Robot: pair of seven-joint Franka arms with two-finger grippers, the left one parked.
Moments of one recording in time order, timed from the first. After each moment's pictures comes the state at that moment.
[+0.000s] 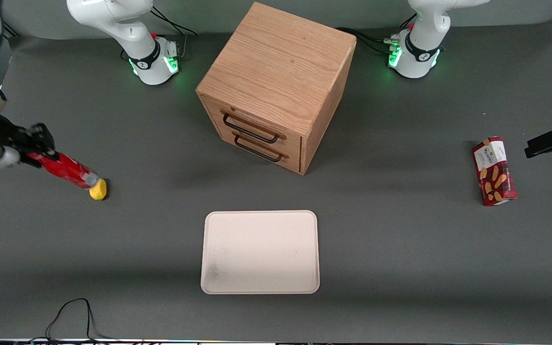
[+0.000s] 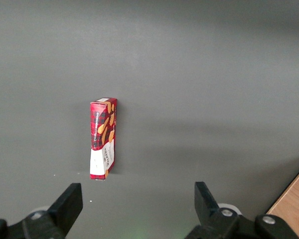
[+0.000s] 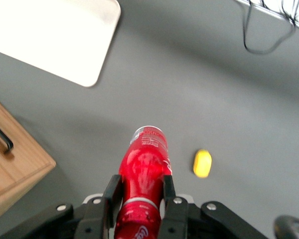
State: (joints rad) arm 0.25 0.24 -0.20 -1.28 0.07 1.51 -0.32
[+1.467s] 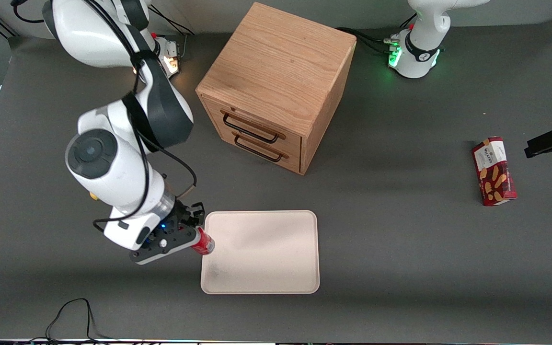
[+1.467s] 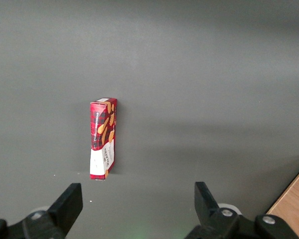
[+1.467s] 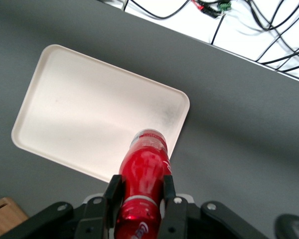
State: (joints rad) arm 0.47 0.79 -0.15 -0.82 0.09 1.75 0.02
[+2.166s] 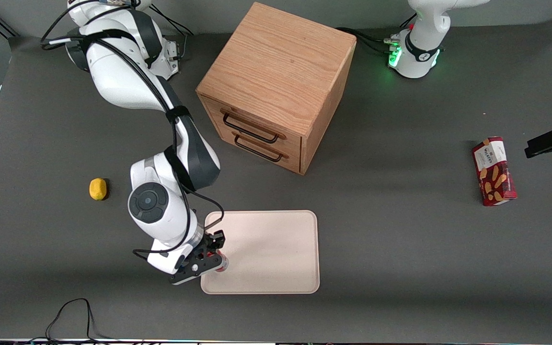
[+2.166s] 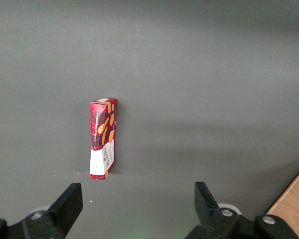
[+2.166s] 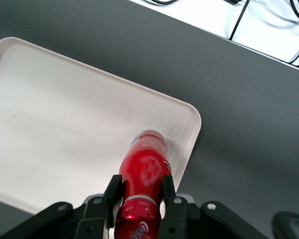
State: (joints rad) arm 0.47 0.98 -0.15 -0.83 0.09 1.97 0.02
